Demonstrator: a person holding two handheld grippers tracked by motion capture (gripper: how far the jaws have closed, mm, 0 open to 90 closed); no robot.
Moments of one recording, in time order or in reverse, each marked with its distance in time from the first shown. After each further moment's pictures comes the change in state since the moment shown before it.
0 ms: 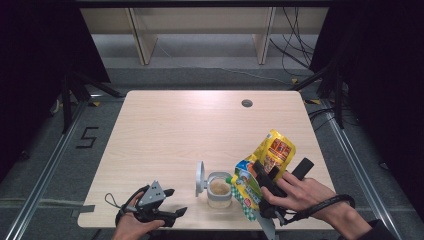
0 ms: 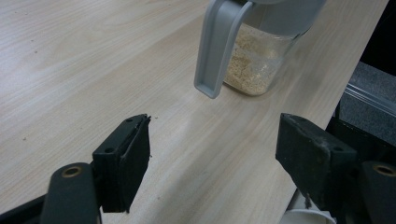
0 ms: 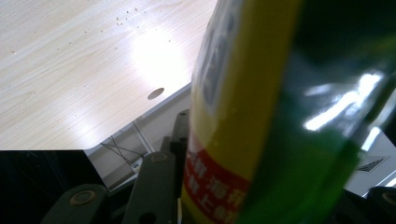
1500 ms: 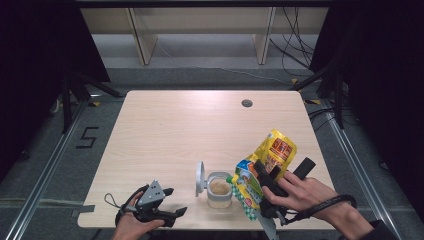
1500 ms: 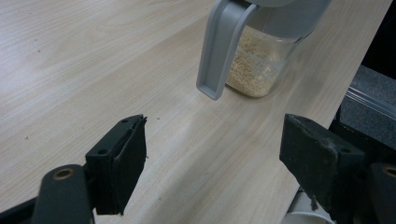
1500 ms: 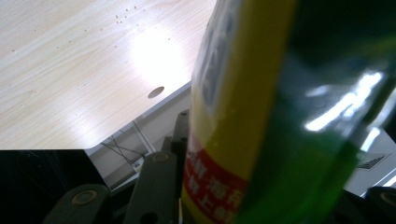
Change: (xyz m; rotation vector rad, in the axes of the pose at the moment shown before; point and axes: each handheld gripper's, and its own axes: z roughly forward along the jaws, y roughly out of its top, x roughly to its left) left arm 0.000 0.001 0.000 0.000 0.010 -0.017; right arm 0.000 -0.002 -0.002 0.002 0.001 0.012
